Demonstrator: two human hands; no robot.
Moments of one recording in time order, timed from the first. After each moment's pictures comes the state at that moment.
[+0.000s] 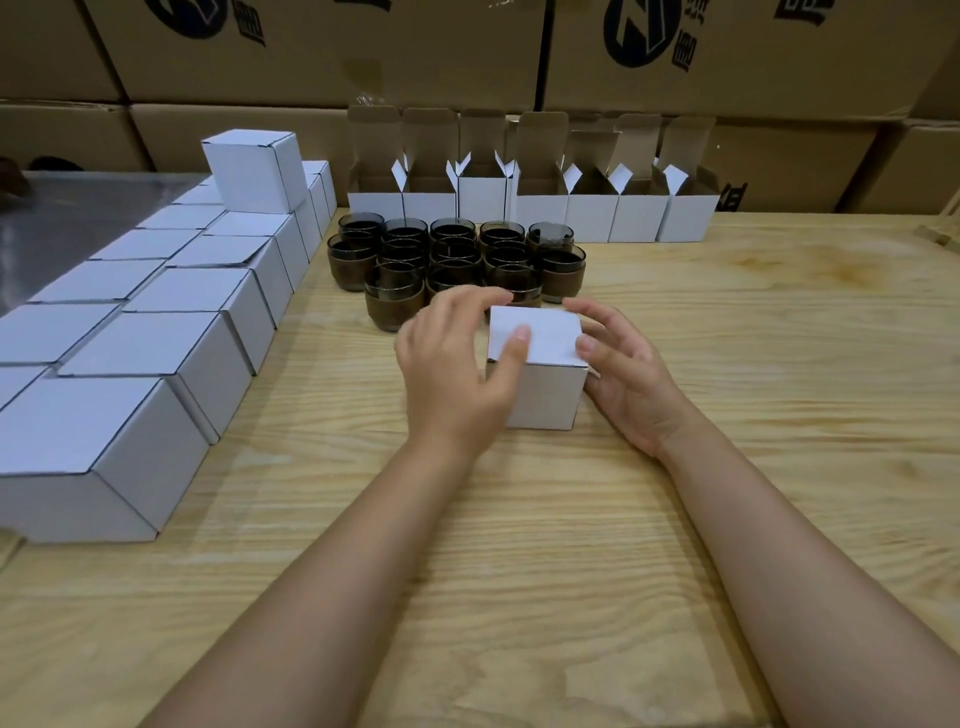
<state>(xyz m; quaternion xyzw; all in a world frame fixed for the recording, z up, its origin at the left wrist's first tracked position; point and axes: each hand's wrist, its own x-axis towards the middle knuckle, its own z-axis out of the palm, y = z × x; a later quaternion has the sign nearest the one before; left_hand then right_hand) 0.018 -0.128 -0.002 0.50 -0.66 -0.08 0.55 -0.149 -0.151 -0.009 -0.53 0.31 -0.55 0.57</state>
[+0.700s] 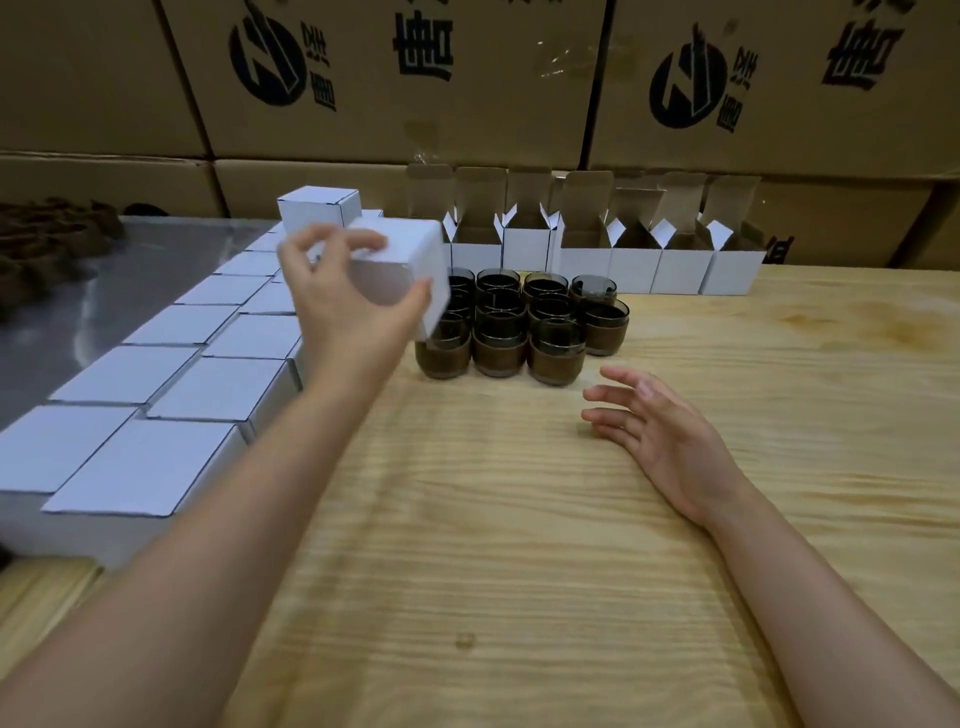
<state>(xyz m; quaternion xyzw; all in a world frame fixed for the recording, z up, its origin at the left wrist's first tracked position) 0.119 -0.174 0.063 0.57 -0.53 -0.01 0.63 -0.153 -0.160 -0.013 -0.51 0.34 -0.52 0.60</state>
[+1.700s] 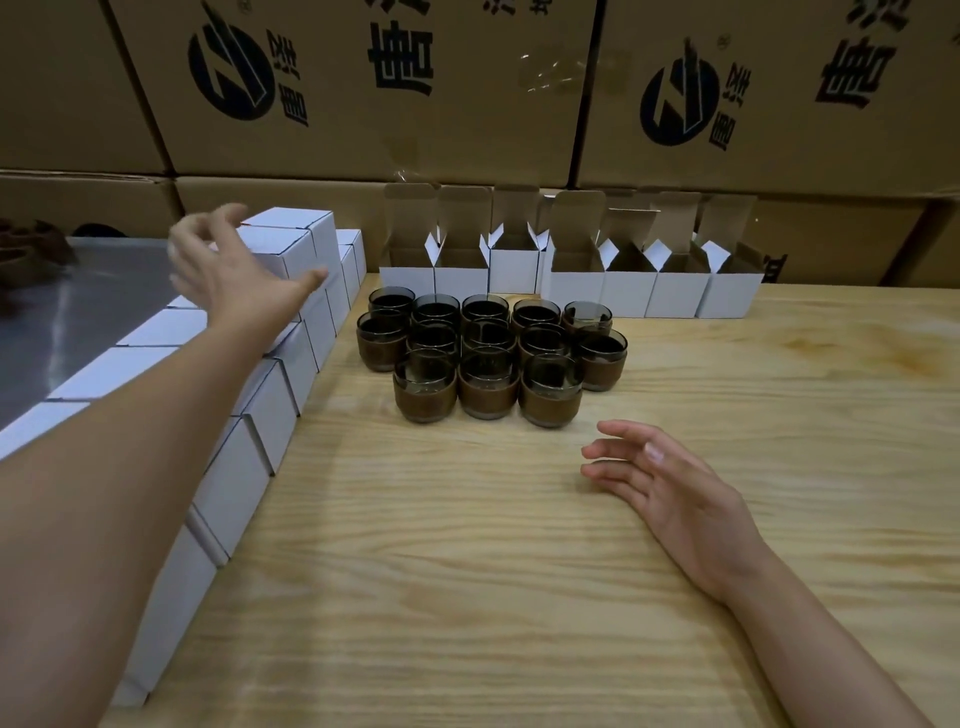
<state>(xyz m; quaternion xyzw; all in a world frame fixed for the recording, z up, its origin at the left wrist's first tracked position) 0.215 -0.296 0.067 0.71 -0.50 0.05 0.49 -0.156 -0.166 -0.021 -0.49 0.34 -0.53 0.60</state>
